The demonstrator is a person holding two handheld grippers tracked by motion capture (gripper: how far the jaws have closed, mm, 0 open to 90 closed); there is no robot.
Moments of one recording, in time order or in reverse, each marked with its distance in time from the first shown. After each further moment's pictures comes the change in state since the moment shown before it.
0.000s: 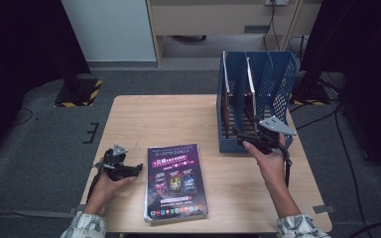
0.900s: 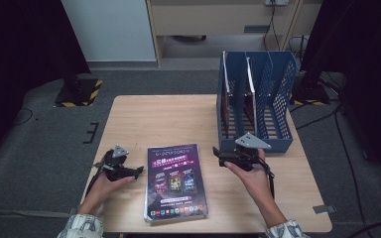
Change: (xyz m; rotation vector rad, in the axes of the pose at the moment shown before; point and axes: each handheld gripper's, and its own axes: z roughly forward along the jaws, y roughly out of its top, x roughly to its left) left arm 0.000 -0.002 -0.002 -0.001 -0.069 0.068; right arm 0.051 -0.042 0.010 0.141 0.130 -0.066
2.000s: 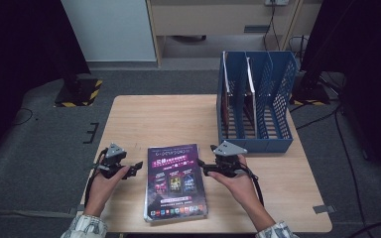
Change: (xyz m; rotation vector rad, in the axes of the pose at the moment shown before) left arm -0.017 0.015 -0.033 -0.113 -0.015 -0.049; right arm 0.044 -0.013 0.025 0.113 0.136 -0.106
